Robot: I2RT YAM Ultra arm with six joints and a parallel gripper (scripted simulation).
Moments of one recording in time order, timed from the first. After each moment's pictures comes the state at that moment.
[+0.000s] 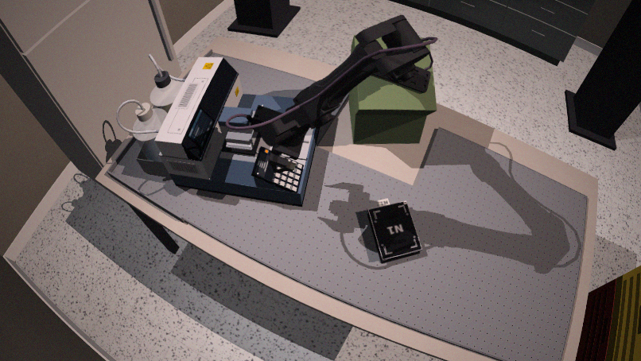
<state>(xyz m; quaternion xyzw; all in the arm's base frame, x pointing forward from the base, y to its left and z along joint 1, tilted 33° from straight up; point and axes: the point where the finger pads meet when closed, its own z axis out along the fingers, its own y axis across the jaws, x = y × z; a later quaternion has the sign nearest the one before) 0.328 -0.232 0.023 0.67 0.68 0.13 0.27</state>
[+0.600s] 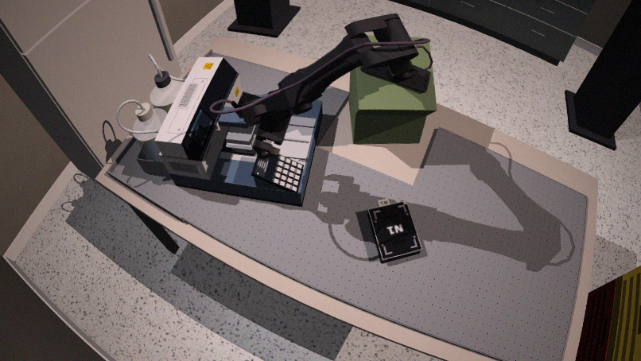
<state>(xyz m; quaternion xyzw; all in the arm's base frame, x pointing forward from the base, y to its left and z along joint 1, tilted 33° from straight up) 0.306 -0.279 0.025 0.67 0.68 0.13 0.27</state>
